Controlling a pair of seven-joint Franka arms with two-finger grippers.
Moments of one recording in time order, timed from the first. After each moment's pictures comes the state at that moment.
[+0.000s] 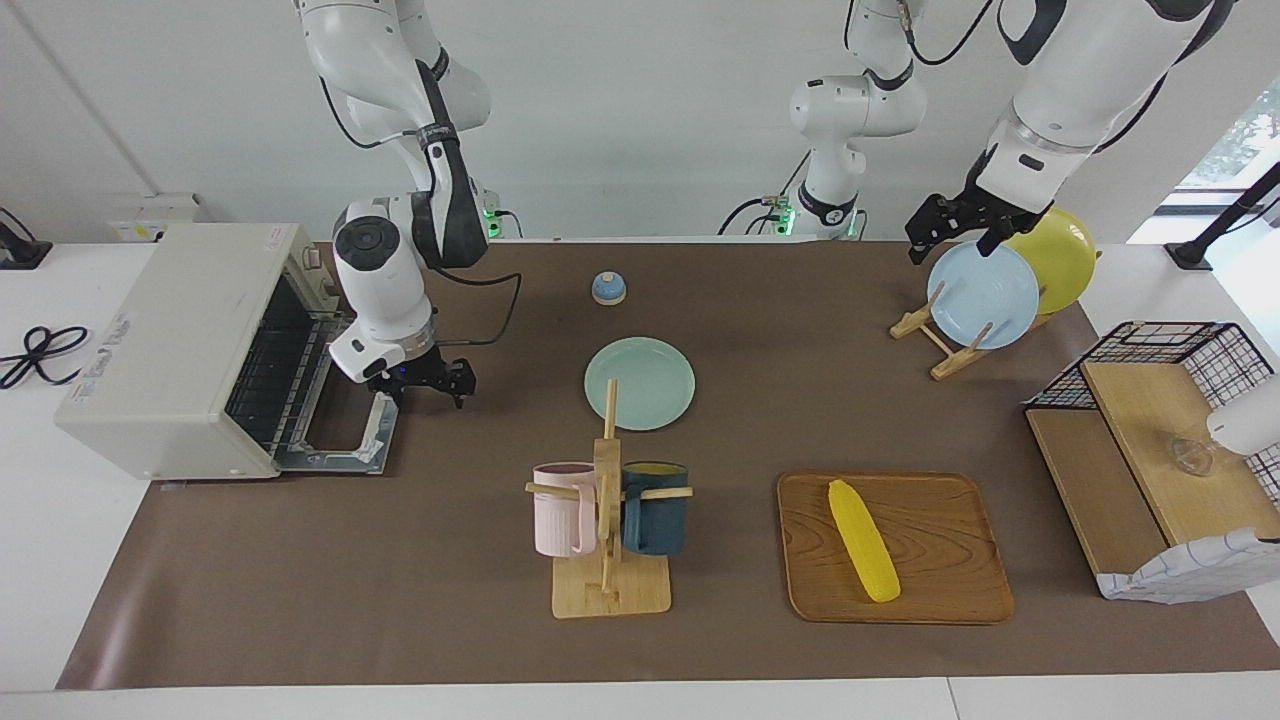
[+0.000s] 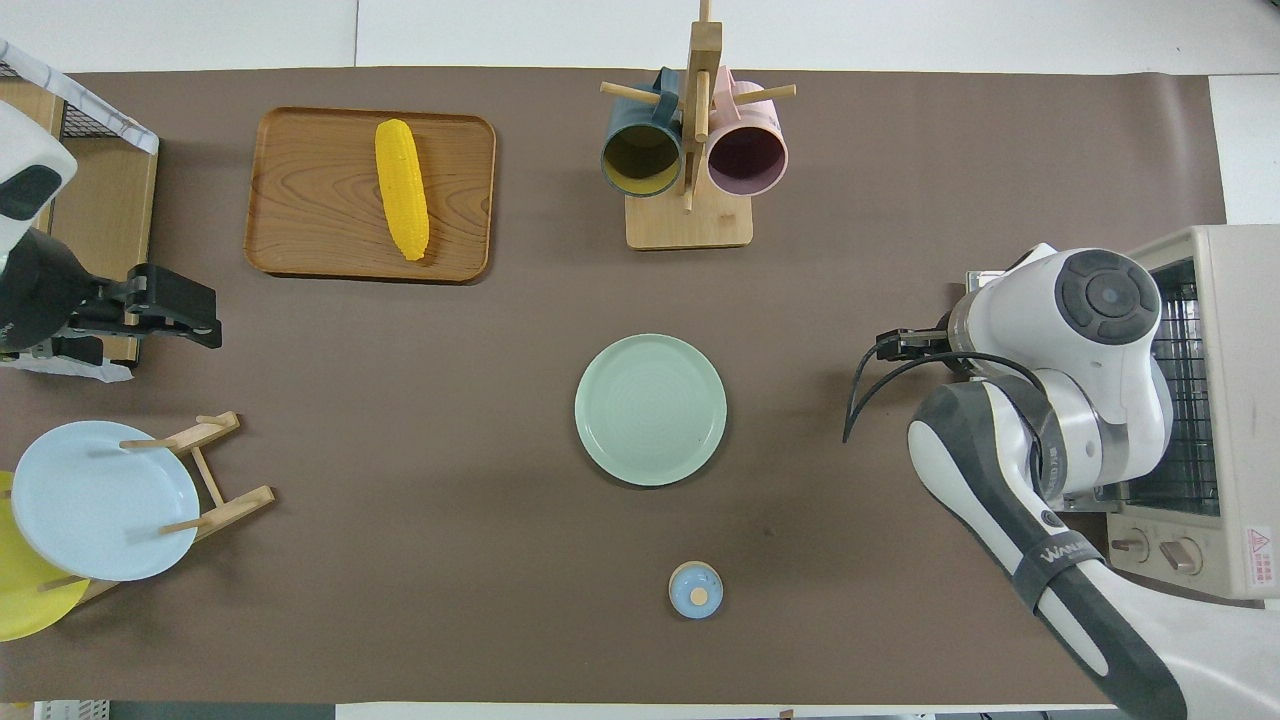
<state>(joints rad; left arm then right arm) -0.07 0.00 -0.09 -1.54 -0.04 1.43 -0.23 0.11 0.13 0.02 -2.18 -0.08 2.32 0.22</state>
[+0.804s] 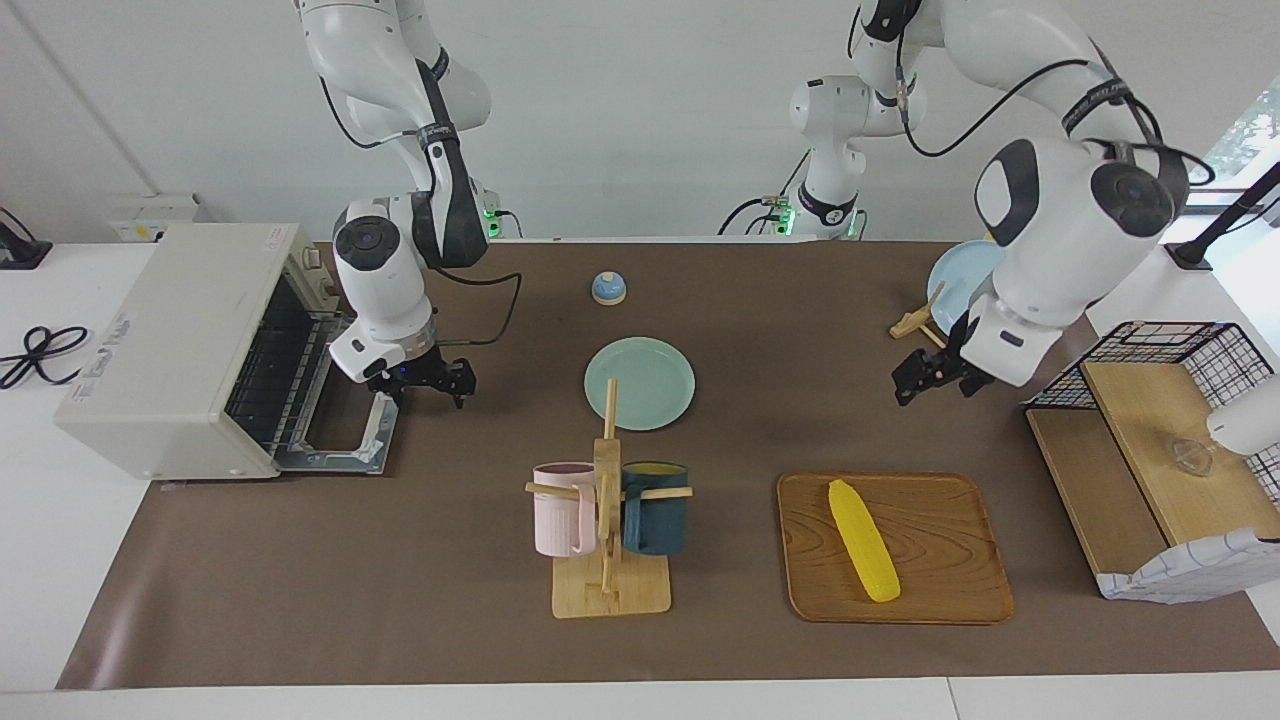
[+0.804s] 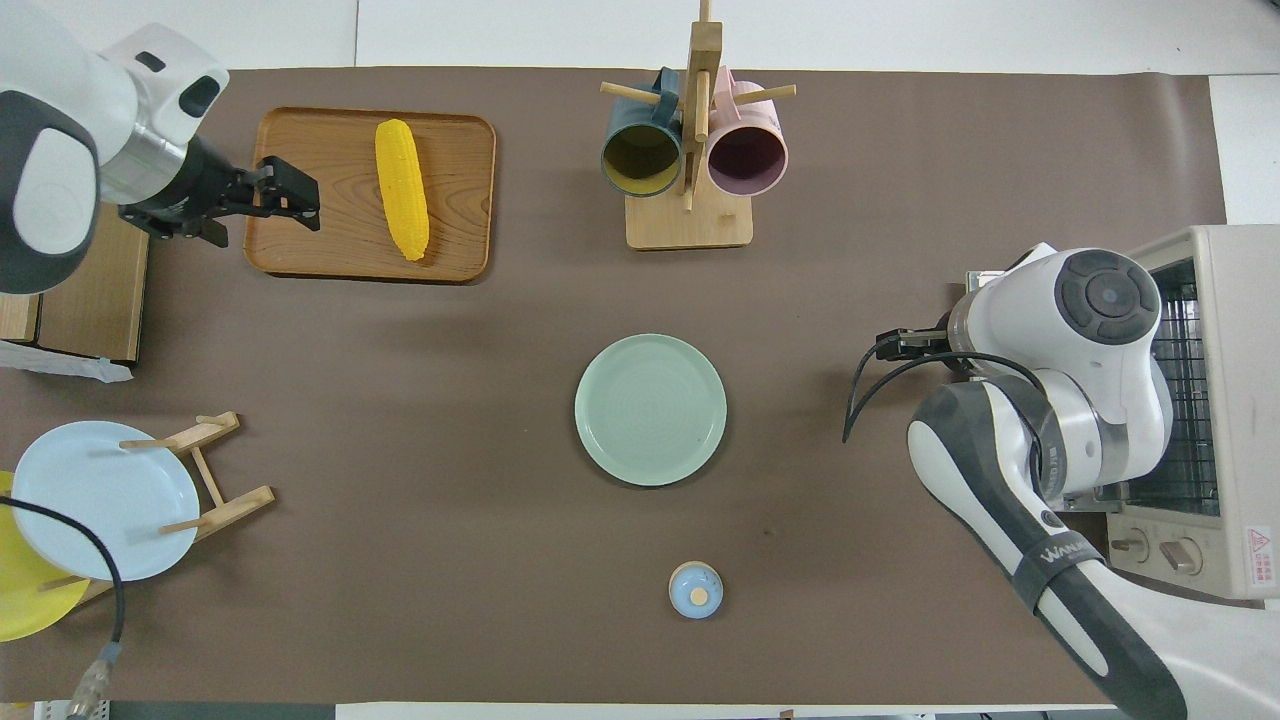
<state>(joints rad) -0.08 0.40 -0.10 -1.41 -0.04 1.79 -0.23 0.11 0.13 0.02 -2.18 -0.08 2.32 0.22</state>
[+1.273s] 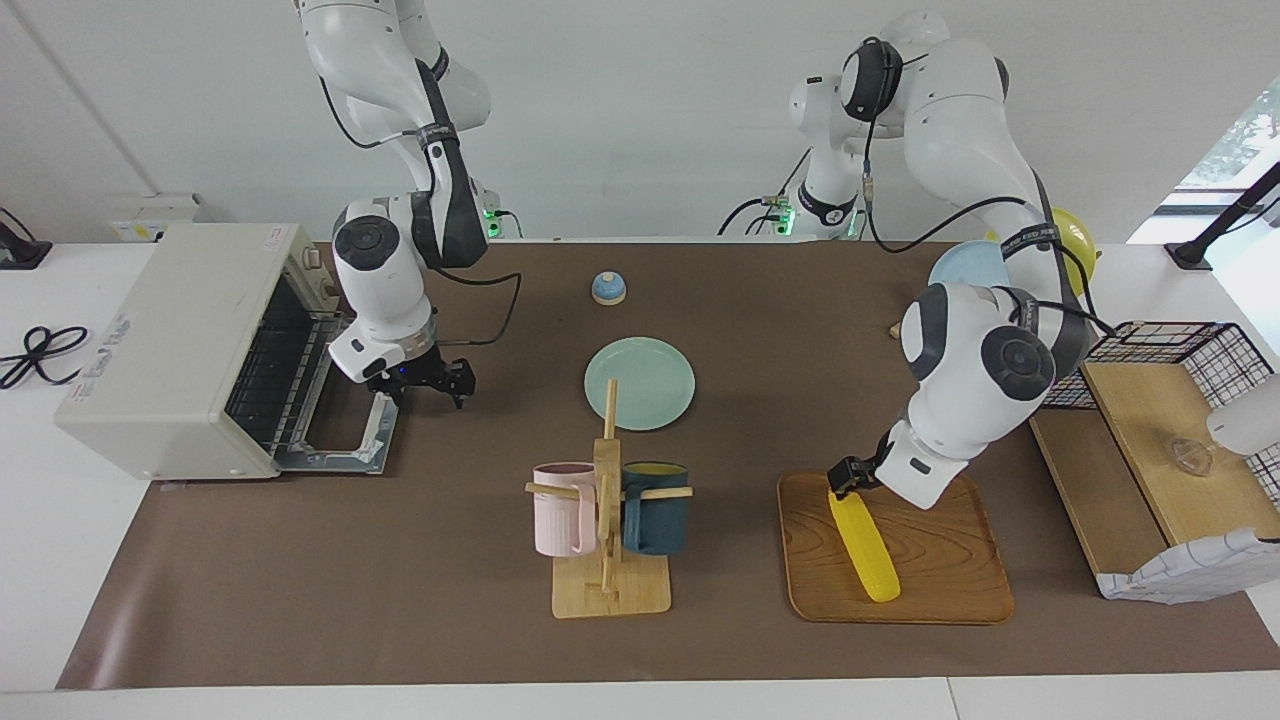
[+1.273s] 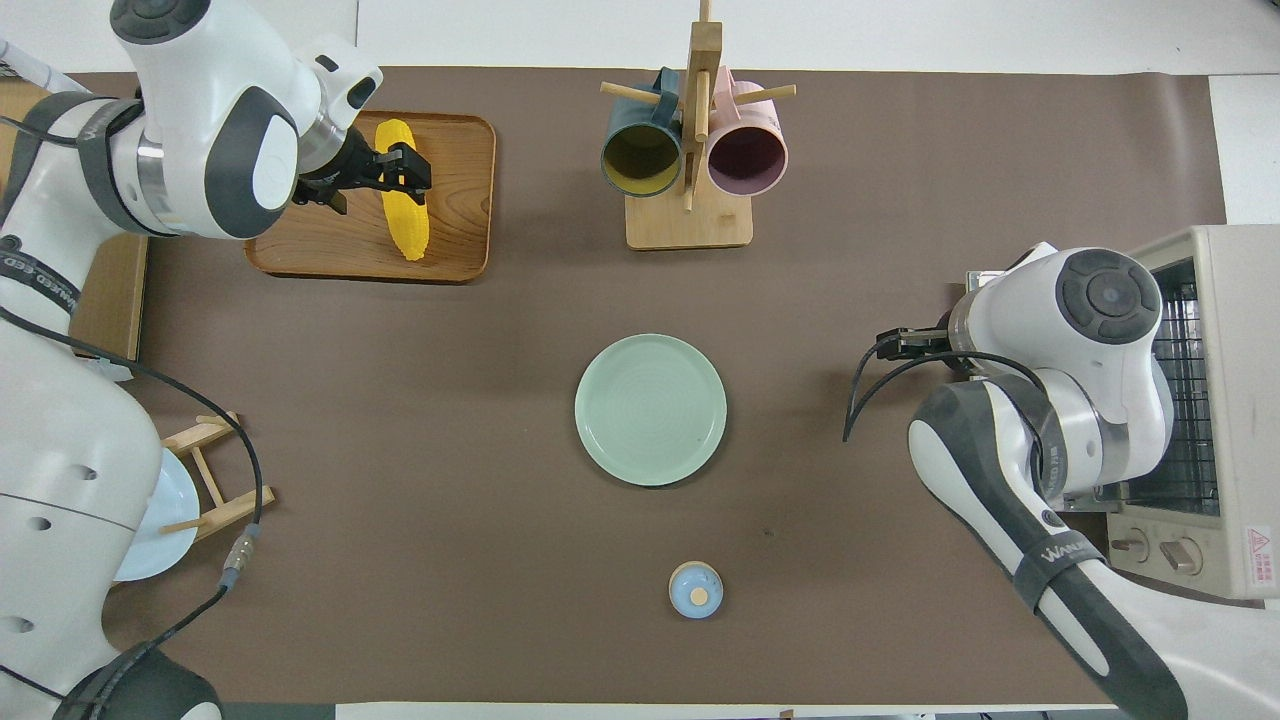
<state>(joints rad) -0.20 0.70 -0.04 -1.20 -0.04 1.87 -0.23 0.11 0.13 0.02 -2.18 -0.08 2.32 0.22</state>
